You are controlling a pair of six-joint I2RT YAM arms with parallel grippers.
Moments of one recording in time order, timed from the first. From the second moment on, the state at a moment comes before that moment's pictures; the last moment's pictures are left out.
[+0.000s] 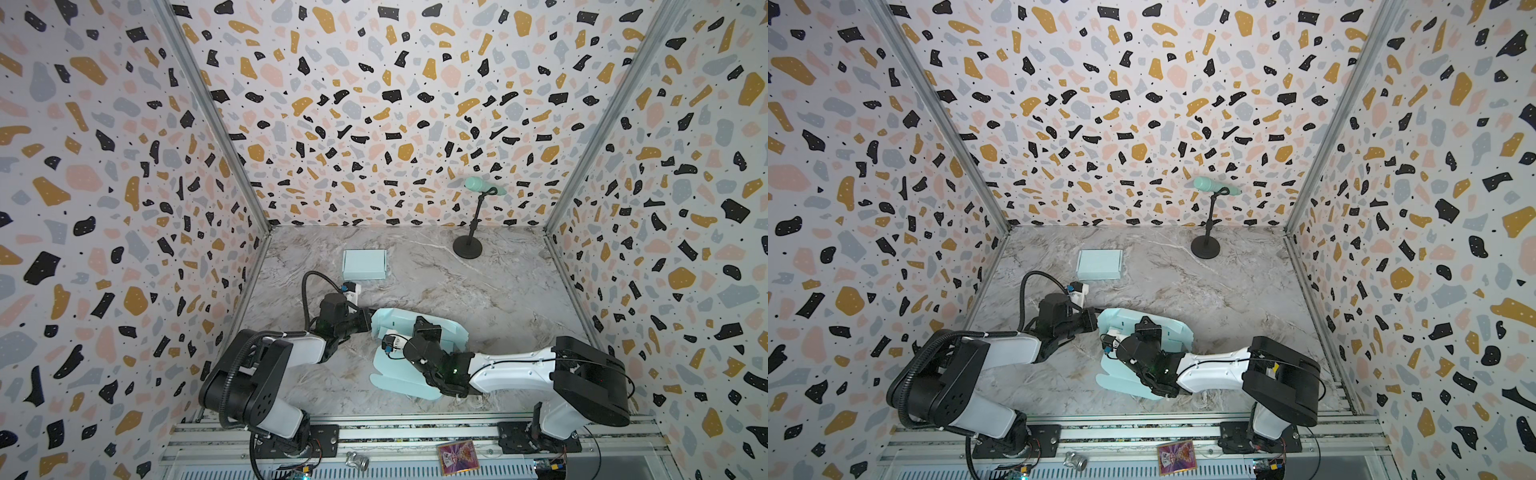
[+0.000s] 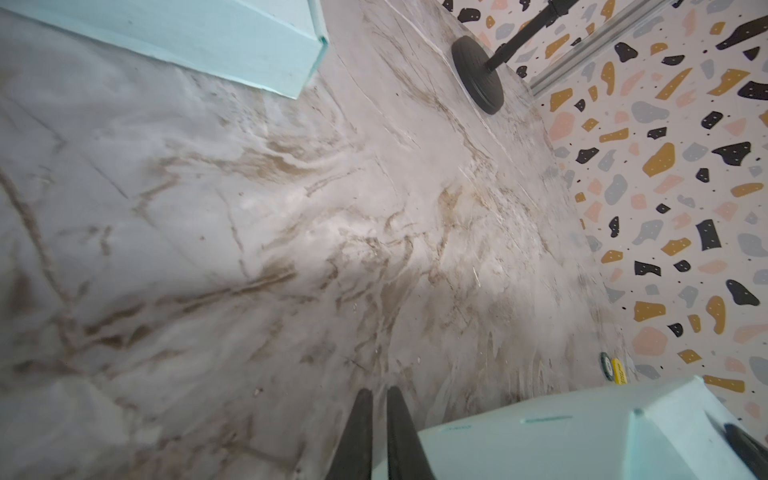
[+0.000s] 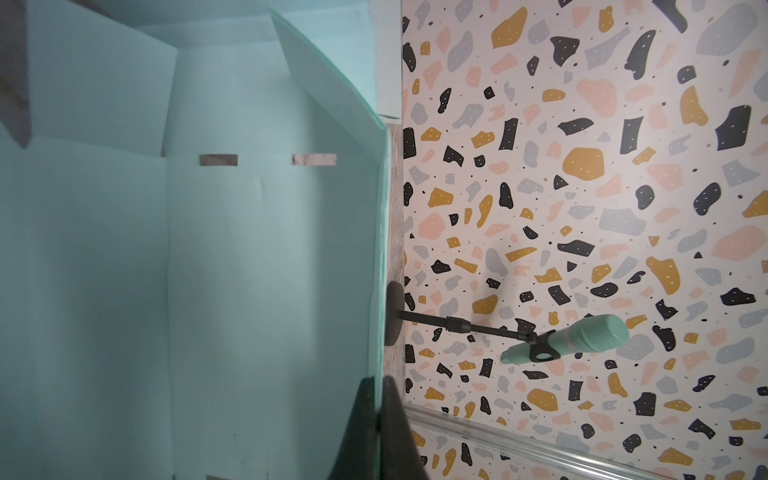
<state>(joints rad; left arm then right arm) -0.34 1.51 0.43 0.51 0.43 -0.54 1.22 1.59 0.74 0.28 0.94 -0.98</state>
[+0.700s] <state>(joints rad) -0.47 1.30 0.15 0.66 0.39 -0.54 1.23 1.65 0.66 0.54 0.93 -1.18</state>
